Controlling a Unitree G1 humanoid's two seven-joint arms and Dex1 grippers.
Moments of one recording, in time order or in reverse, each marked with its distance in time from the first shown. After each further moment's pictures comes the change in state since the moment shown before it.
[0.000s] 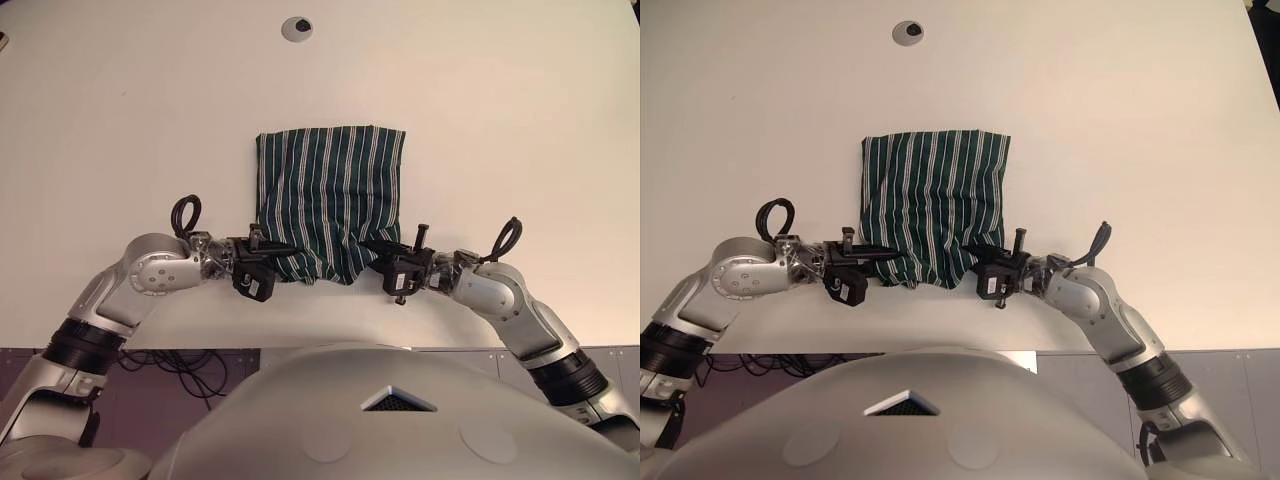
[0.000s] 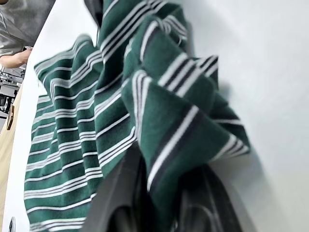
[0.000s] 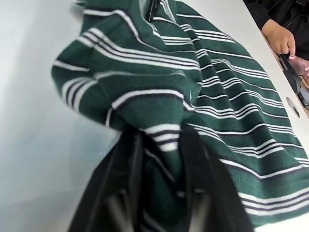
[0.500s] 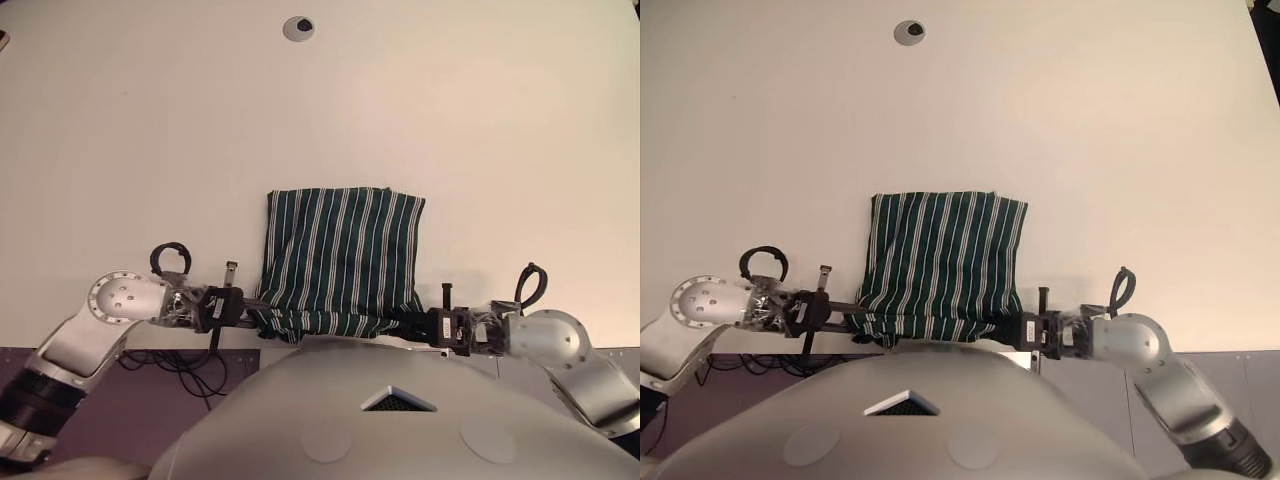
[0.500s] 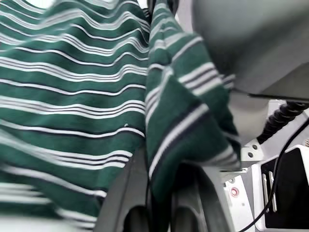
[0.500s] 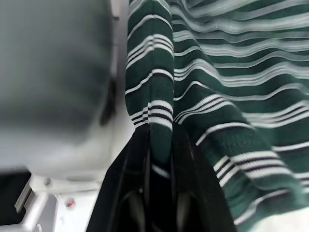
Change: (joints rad) left arm 0.310 0.194 0.121 -0.293 -0.673 0.488 -0.321; right arm 0.344 -0.244 -0.176 -0.397 0.554 0.326 0.308
